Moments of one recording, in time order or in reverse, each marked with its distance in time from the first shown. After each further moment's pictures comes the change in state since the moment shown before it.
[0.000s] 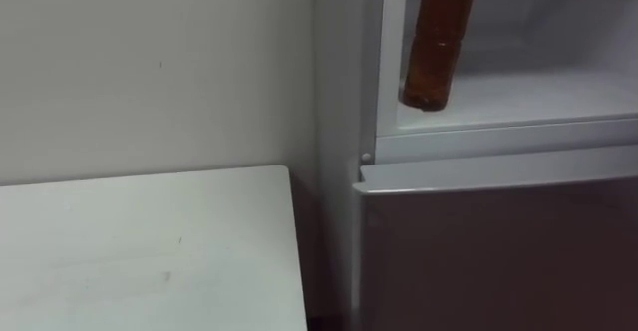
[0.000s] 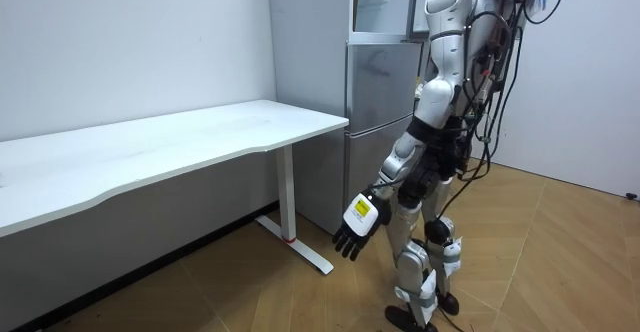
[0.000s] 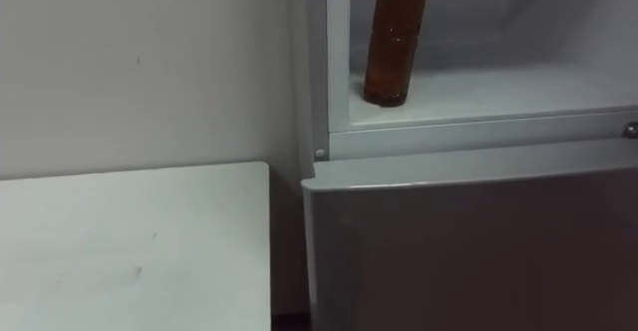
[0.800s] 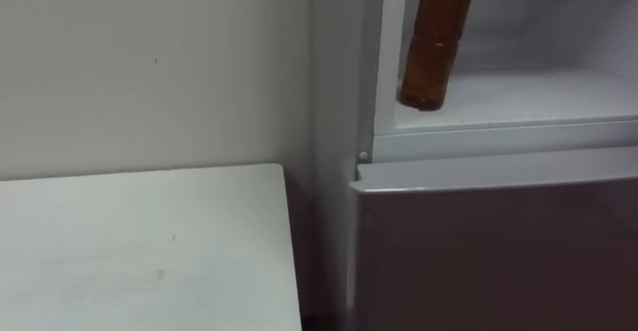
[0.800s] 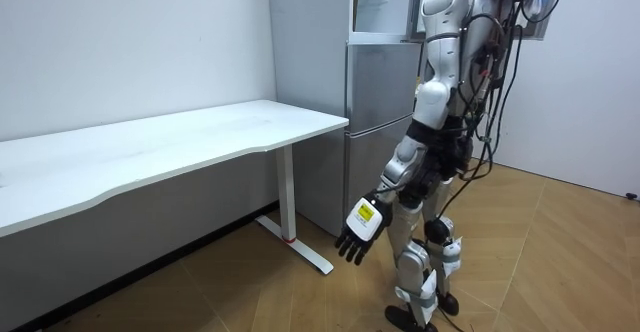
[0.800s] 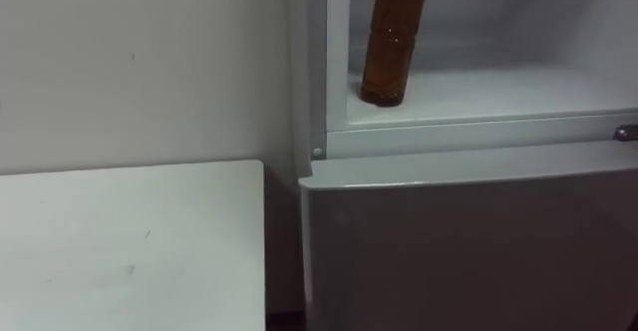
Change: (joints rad) left arm -0.027 -0.010 0.074 0.125 0.007 -0.051 0.003; right arm -0.053 -0.062 -0.028 -0.147 -0.626 0.017 -0.371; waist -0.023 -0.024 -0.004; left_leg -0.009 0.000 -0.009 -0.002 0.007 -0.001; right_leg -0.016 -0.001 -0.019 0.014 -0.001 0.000
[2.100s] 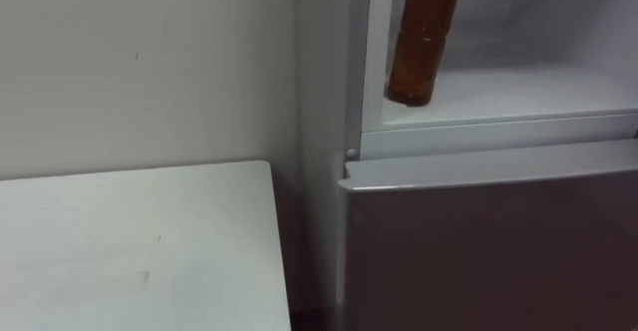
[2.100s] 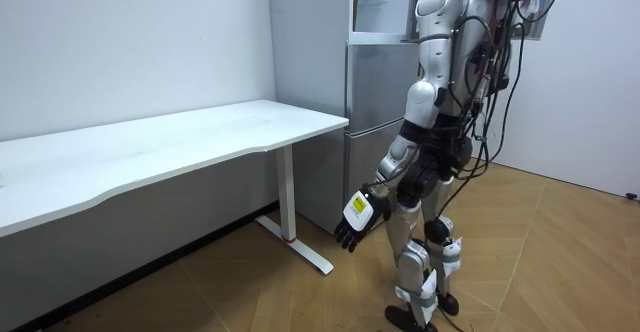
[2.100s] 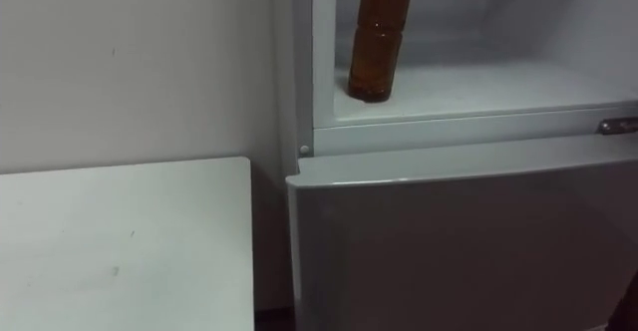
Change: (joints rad) left arm -0.044 0.018 -0.150 0.060 0.001 -0.076 -0.003; right arm 0.094 0.043 0.267 0.002 -0.357 -0.003 -0.111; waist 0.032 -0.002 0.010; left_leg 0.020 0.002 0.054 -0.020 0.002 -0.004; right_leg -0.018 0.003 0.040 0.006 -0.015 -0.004
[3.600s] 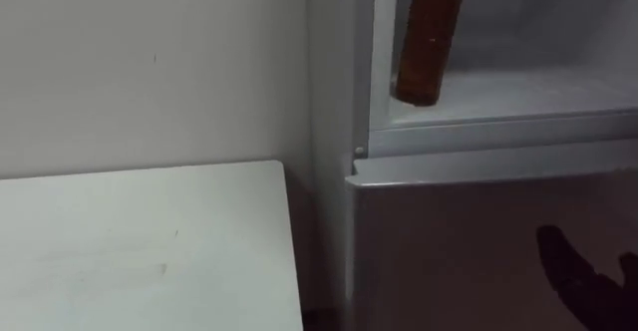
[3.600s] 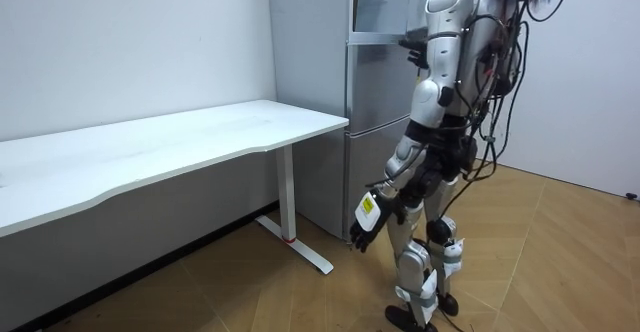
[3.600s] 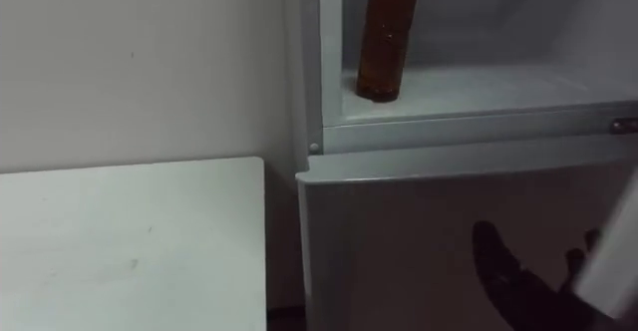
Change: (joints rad) left arm -0.050 0.038 -0.223 0.040 -0.007 -0.005 -0.071; right arm 0.093 -0.008 0.501 0.002 -0.078 -0.006 0.418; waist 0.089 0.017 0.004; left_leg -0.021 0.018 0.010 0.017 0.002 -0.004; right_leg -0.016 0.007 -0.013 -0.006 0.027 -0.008
